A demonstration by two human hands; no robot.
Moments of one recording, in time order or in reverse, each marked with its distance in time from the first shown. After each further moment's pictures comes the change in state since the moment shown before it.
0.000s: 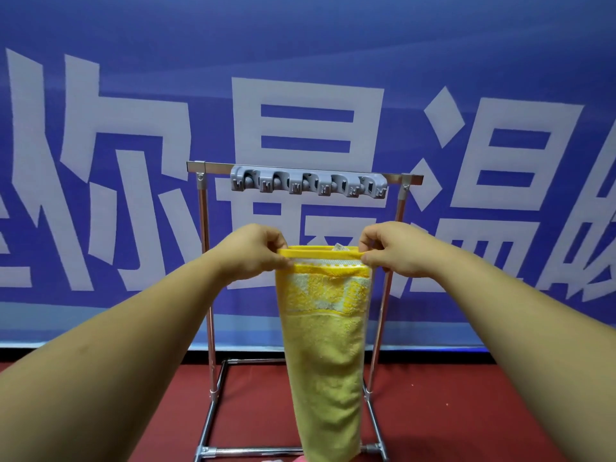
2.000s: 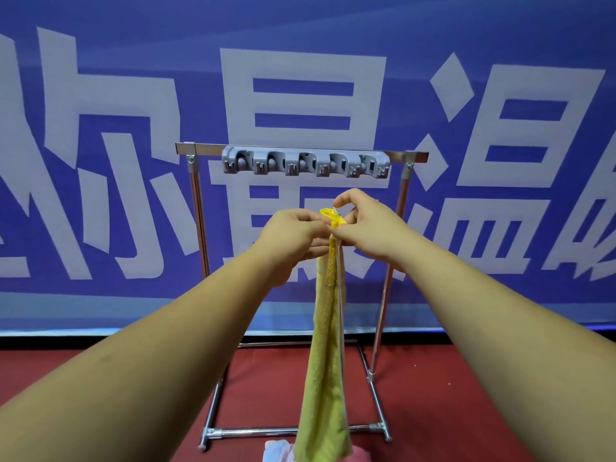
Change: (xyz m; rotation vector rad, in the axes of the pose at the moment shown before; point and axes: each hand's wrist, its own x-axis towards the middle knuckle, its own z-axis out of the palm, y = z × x) left_hand 0.018 0.046 0.062 -0.899 0.022 -0.149; right_hand 0.029 -0.020 0.035 0.418 0.177 0.053
